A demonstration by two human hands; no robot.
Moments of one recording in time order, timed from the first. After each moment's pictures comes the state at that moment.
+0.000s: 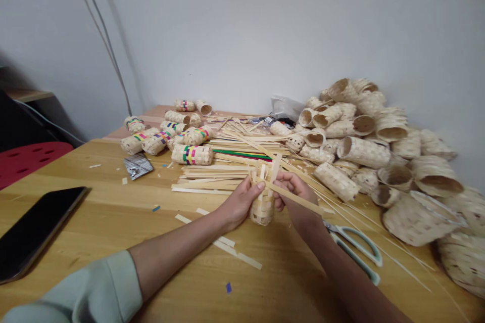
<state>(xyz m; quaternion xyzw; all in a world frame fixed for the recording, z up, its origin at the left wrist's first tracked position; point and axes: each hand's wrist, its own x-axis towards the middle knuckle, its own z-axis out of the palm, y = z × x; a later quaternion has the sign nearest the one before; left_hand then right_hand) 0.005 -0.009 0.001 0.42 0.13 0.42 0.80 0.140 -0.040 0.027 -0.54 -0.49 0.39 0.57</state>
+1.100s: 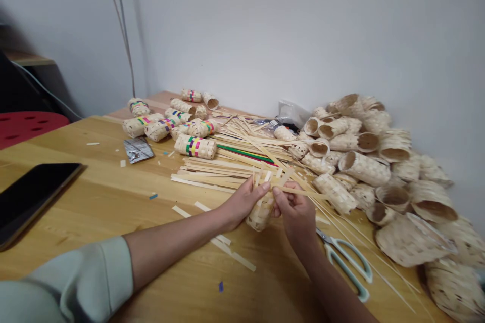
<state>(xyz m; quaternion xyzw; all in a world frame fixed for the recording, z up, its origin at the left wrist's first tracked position) 0.008 -0.010 0.003 0.44 0.19 0.42 0.77 0.133 -0.047 0.025 -0.54 -0.55 0.31 0.55</state>
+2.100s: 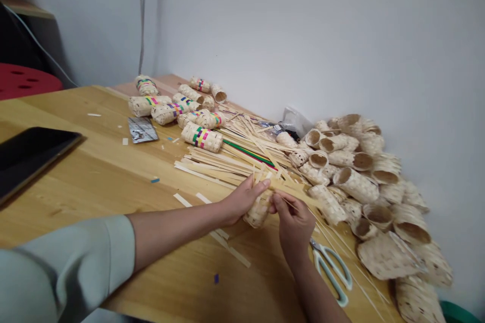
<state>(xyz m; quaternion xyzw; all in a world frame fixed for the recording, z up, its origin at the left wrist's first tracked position) 0.007 -0.008 -0.001 0.40 0.20 0.47 0.76 0.123 -0.054 0.017 -0.55 -0.58 0.15 0.58</state>
